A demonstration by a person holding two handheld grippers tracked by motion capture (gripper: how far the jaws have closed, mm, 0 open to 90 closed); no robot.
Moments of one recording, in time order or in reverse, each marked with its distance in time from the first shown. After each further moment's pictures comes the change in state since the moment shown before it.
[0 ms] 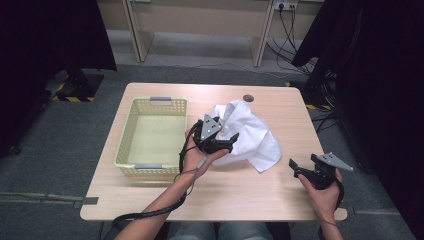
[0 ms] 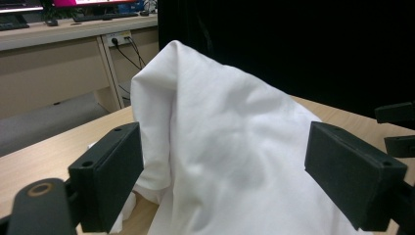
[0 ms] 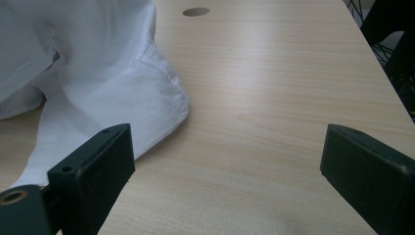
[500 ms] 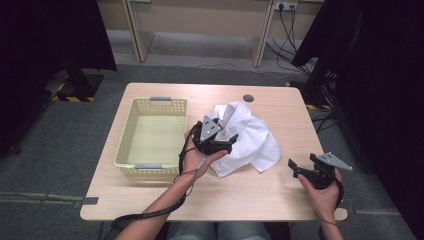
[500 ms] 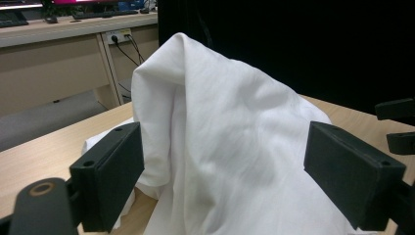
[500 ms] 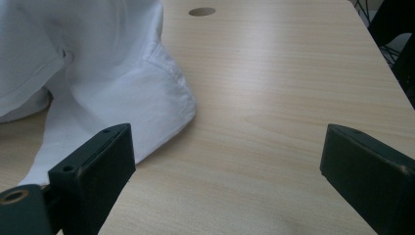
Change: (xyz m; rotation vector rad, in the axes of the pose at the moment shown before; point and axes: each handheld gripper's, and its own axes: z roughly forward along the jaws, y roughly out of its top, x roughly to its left) left arm -0.002 -0.005 0.003 0.005 -0.002 0.004; right arm 0.002 0.001 0.001 0.002 0.018 -0.010
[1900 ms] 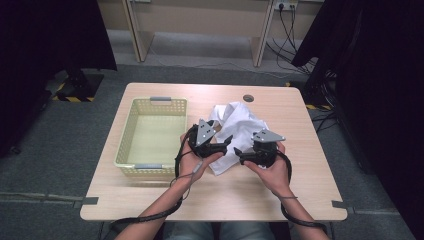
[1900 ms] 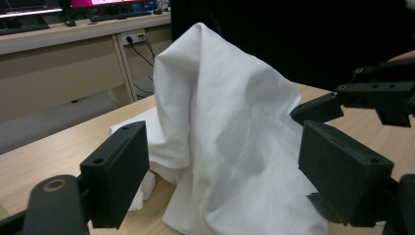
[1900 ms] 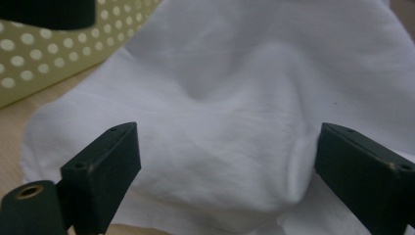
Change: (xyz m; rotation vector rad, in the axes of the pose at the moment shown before) left arm 0.006 -0.009 -0.013 -0.008 0.060 0.014; right arm 0.147 0.071 0.074 0.086 0.215 -0.344
